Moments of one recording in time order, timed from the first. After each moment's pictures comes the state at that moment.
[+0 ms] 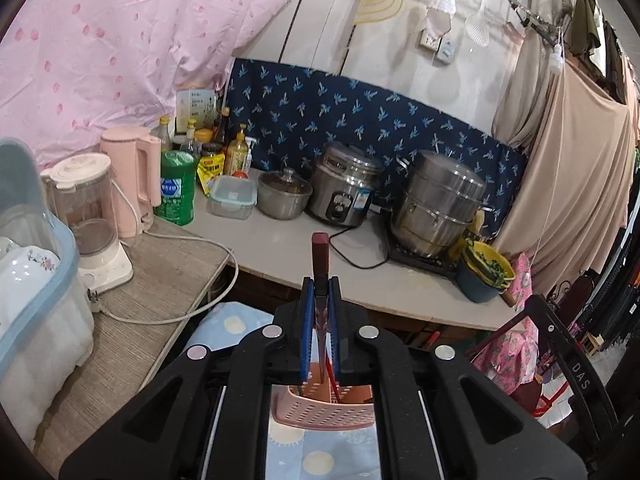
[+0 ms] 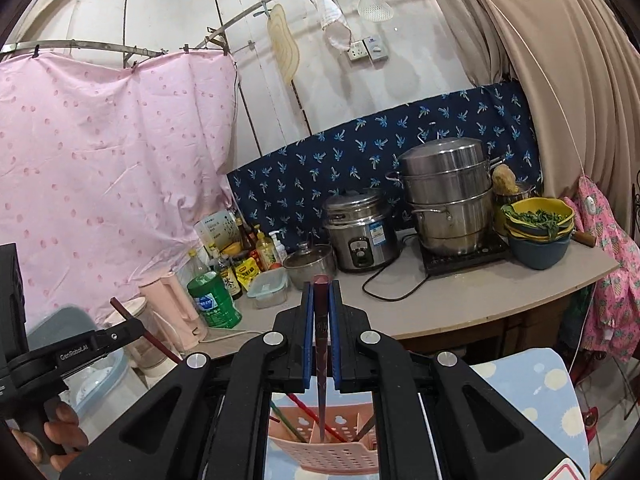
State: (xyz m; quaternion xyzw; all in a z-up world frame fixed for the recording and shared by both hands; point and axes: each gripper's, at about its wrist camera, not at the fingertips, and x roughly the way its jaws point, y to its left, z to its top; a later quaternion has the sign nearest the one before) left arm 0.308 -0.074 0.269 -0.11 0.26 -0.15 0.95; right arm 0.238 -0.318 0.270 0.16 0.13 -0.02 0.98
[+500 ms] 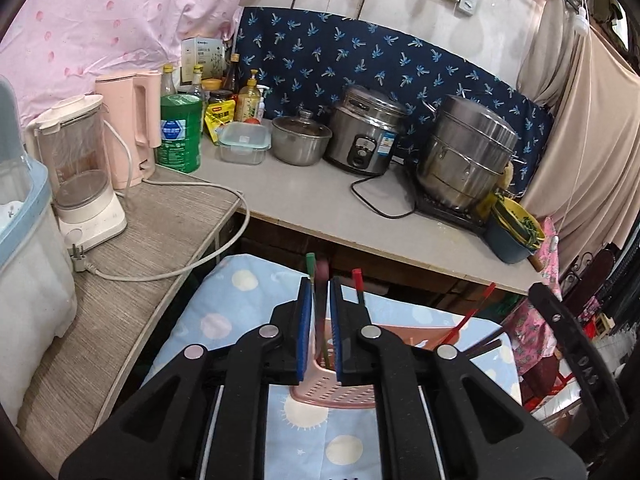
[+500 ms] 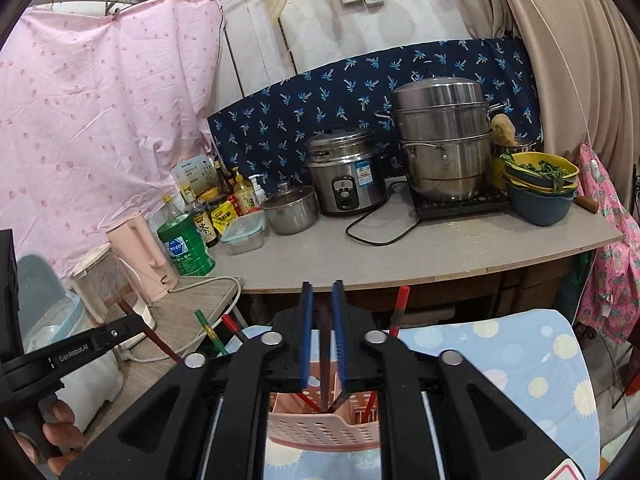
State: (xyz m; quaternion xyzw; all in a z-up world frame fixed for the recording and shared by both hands) left arm 0.338 -0.084 0.189 -0.09 0.32 -0.13 0.93; right arm 0.276 -0.314 0.196 0.14 0.21 -0.03 0.97
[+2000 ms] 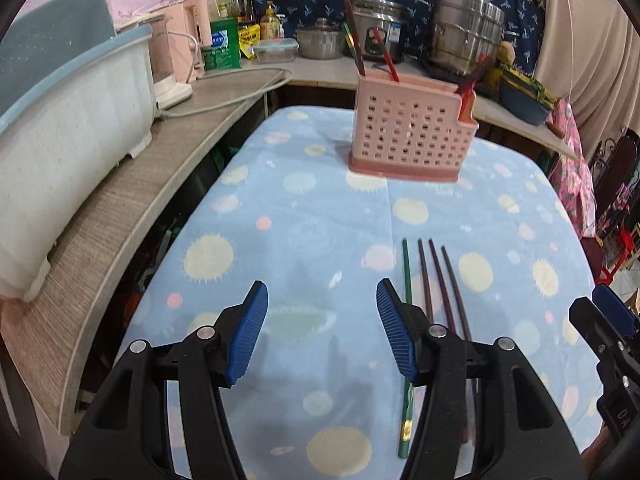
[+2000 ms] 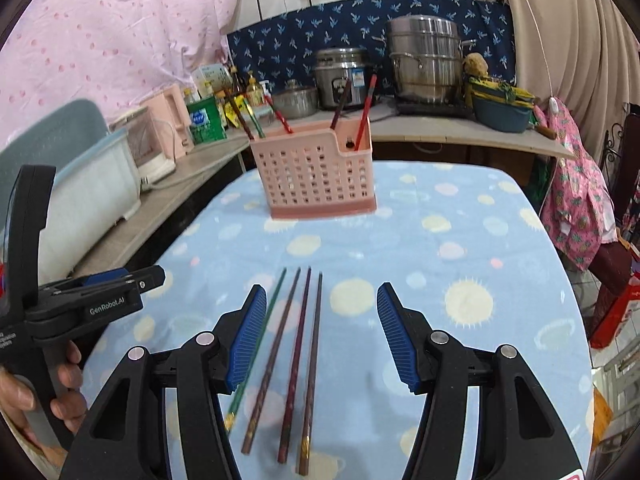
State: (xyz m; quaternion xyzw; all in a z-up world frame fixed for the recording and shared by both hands) left arm 0.124 -0.039 0.055 0.02 0.42 -0.10 0.90; right arm 0.028 -0.238 0.078 0.09 0.33 -0.04 0.94
